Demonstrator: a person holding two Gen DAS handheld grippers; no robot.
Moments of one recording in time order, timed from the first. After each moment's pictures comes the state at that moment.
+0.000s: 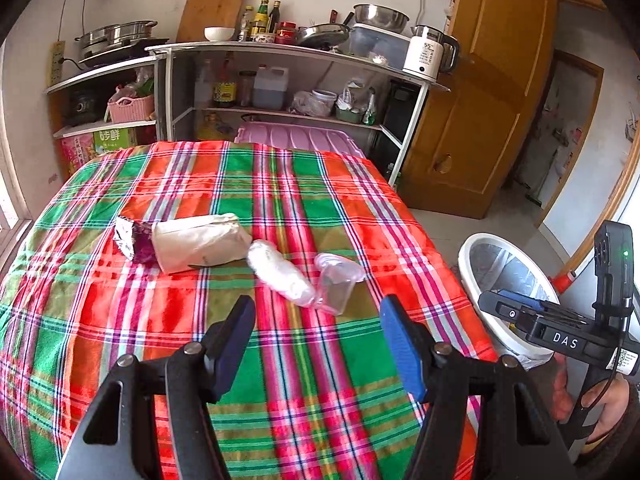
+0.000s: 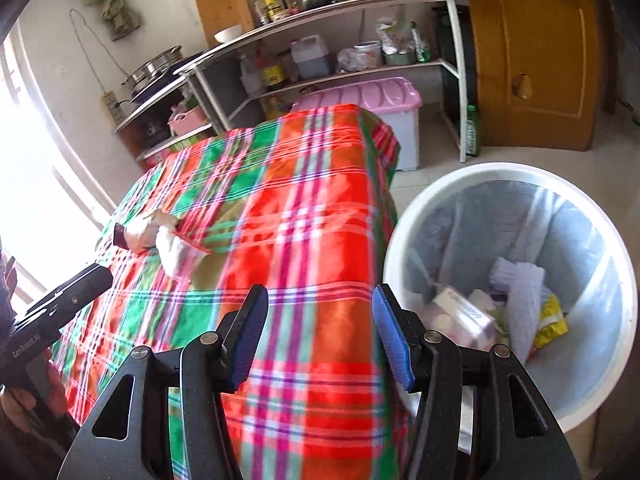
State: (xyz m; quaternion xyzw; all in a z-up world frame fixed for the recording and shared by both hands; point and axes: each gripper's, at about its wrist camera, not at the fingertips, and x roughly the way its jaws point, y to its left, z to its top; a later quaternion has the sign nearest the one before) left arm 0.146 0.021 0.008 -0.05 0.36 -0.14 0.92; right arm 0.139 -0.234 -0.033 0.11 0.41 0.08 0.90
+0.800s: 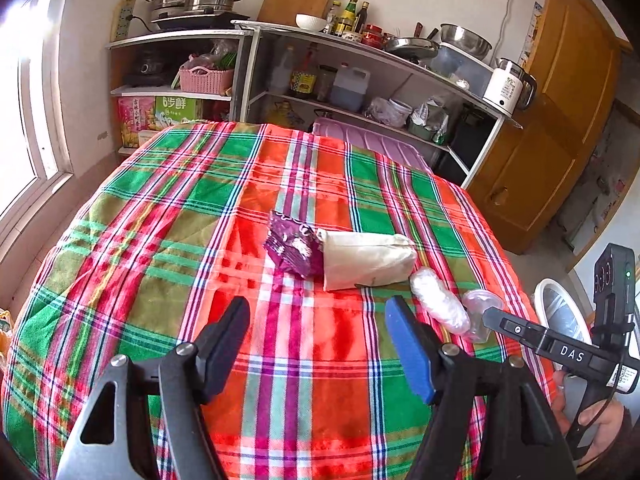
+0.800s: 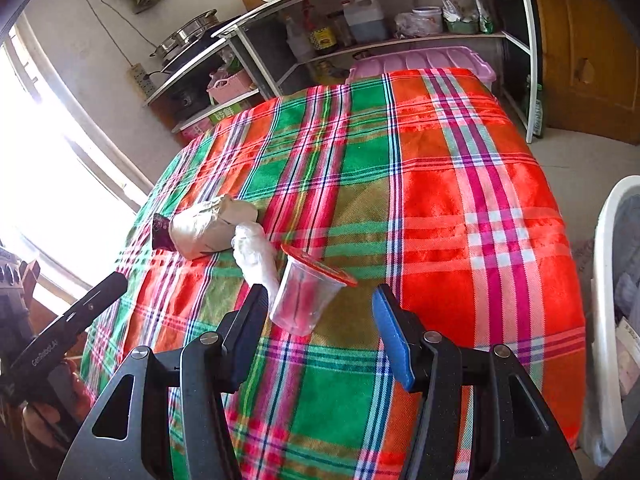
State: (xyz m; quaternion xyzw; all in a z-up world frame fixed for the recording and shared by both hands) left arm 0.183 0.147 -0.011 -0.12 0.38 -0.05 0.92; right arm 0.209 -0.118 -0.059 0.14 0.46 0.15 0.87
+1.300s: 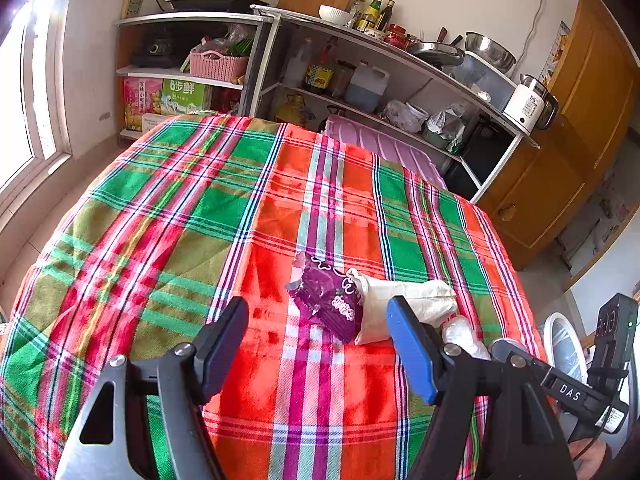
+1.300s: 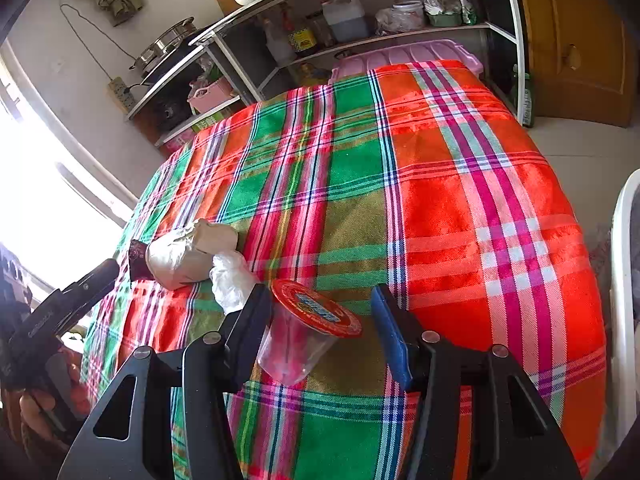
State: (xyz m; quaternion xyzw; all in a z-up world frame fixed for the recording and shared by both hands) left arm 0.232 0.170 -0.021 -0.16 0.39 -0.05 0.90; right arm 0.233 -0.116 -0.067 0.16 0.46 0.12 0.87
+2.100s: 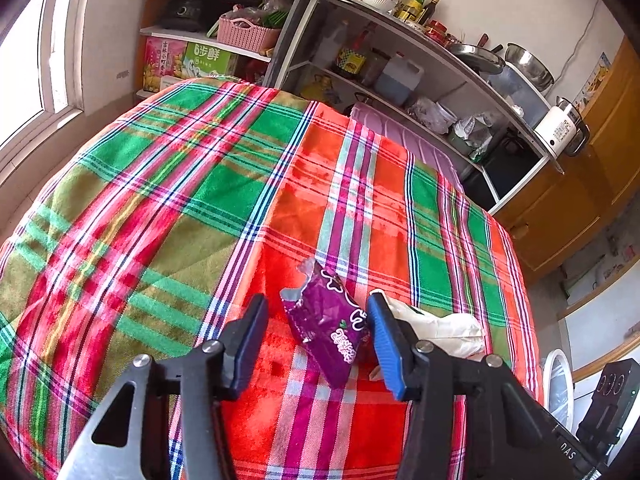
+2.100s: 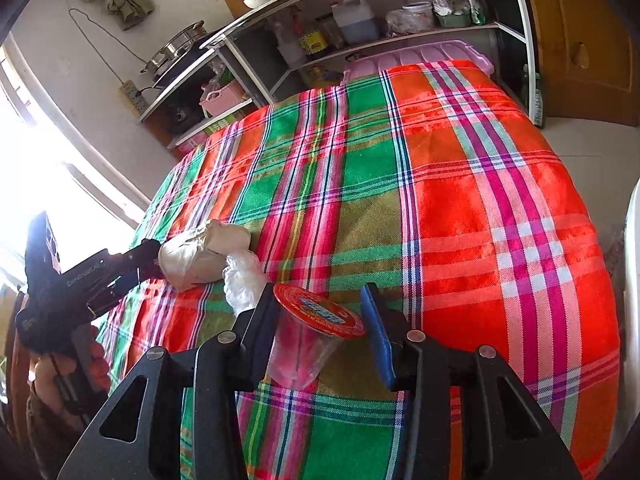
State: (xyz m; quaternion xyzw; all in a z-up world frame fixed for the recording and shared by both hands) left arm 0.261 0.177 -0.042 -0.21 0.43 -0.02 0.88; right arm 0.230 -0.116 -0.069 0.17 0.45 0.14 0.87
